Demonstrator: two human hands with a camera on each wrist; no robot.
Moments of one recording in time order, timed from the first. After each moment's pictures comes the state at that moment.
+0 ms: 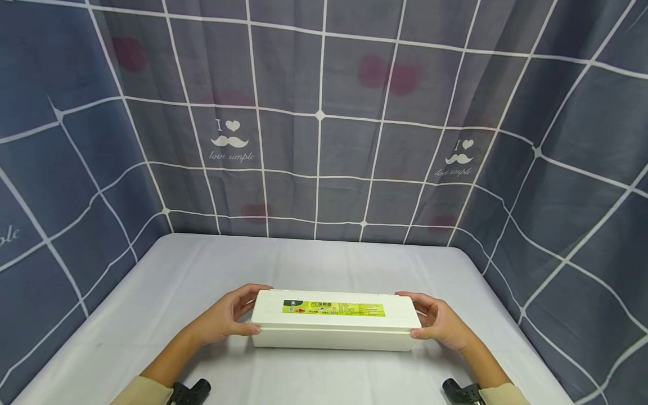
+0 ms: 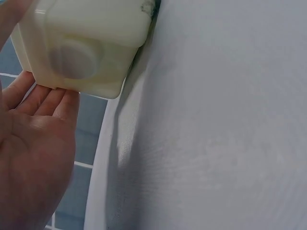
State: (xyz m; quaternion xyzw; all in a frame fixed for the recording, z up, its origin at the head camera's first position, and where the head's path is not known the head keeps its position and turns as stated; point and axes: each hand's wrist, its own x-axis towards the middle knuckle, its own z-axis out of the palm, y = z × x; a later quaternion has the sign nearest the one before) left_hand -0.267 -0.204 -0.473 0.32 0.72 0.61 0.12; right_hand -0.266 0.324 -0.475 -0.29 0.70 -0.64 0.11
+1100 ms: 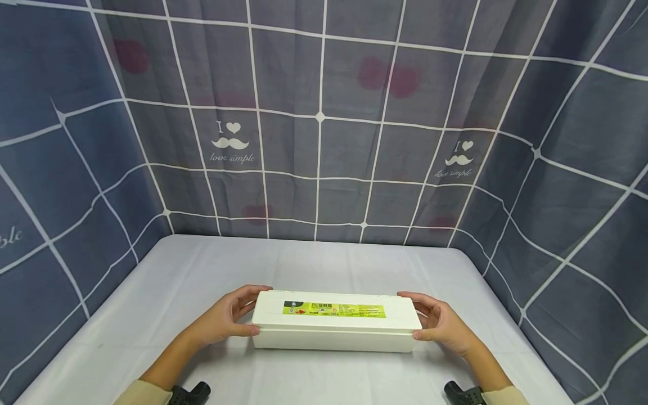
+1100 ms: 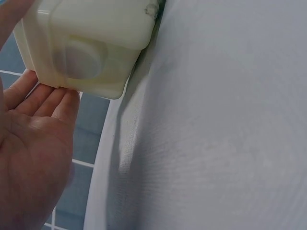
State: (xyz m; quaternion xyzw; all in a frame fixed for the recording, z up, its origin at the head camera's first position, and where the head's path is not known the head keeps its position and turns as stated) left_hand -0.265 -0.206 -0.474 0.33 0.71 0.61 0.10; right_hand -0.263 0.327 -0.475 -0.30 0.67 -0.67 0.13
